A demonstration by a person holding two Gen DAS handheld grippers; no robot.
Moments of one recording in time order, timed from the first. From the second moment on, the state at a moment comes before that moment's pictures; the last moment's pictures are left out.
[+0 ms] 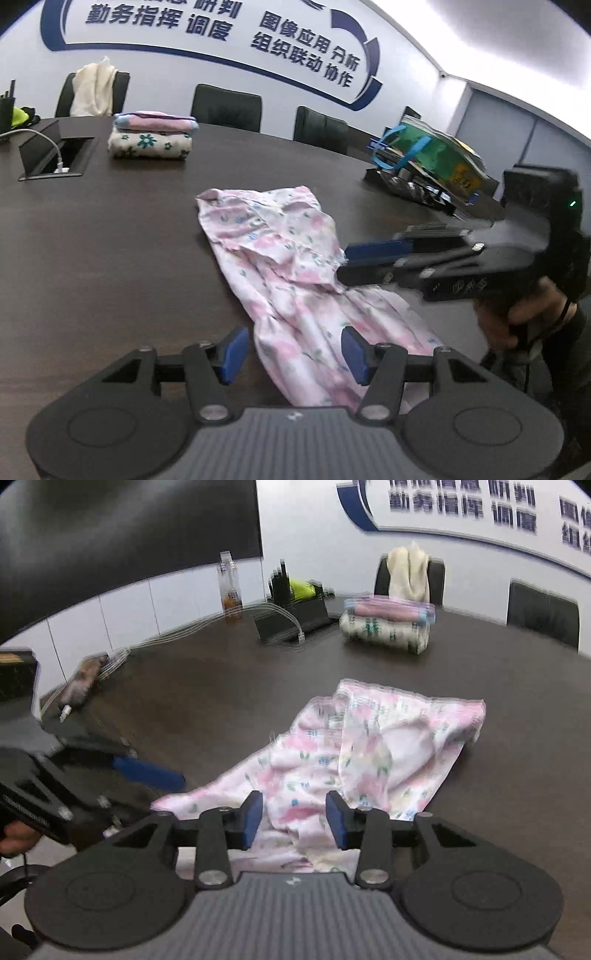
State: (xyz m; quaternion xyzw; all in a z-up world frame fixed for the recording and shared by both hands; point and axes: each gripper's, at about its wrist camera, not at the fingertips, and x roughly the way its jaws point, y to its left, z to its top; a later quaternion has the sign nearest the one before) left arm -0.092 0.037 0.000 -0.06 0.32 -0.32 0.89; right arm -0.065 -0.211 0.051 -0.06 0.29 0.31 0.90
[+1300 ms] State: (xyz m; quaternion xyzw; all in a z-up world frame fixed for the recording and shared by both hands) left arm -0.102 0.075 -0.003 -0.09 0.31 -0.30 0.90; right arm -0.121 -0.187 0.022 -0.20 0.26 0.45 0.83
